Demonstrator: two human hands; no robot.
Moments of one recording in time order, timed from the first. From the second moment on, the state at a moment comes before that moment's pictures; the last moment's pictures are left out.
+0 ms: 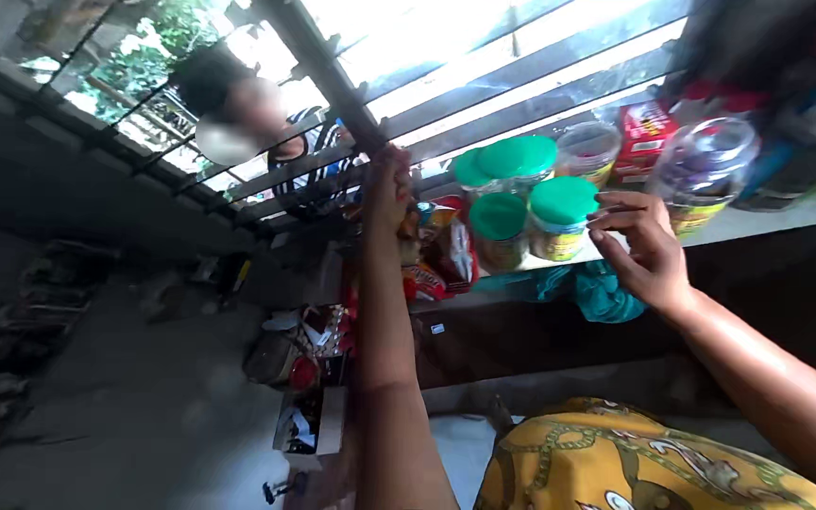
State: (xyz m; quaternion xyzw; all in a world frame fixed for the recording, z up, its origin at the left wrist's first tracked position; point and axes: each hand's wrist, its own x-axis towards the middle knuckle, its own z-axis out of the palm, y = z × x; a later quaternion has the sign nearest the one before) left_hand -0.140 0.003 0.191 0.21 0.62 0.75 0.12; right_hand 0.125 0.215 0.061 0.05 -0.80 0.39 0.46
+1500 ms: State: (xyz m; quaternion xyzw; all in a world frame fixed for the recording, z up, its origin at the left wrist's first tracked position) left_hand -0.462 -0.085 0.203 0.31 0.89 0.33 0.05; right_hand 0.067 0.062 0.052 -0.03 -0.81 0.47 0.35
